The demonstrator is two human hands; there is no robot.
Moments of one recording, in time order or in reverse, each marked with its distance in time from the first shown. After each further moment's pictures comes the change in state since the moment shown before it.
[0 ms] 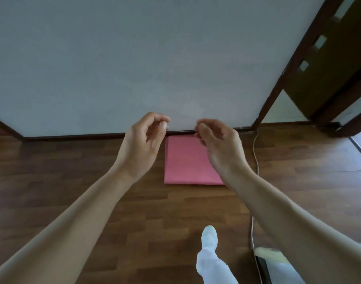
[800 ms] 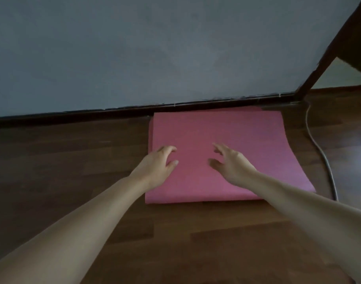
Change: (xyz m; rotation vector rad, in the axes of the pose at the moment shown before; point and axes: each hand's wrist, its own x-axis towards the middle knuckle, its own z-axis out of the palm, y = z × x) left_hand 0.075 -0.624 0.307 0.490 -0.482 -0.105; right_hand 0.288 0.634 0.074 -0.769 -0.334 0.044
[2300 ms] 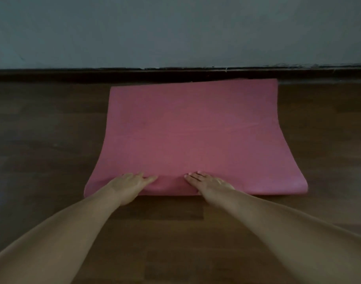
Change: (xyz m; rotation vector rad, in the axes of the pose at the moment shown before) left_hand -0.099 -0.270 0.056 0.566 -0.529 -0.184; right_hand 0.049 -0.029 0.271 -0.527 -0.483 -0.354
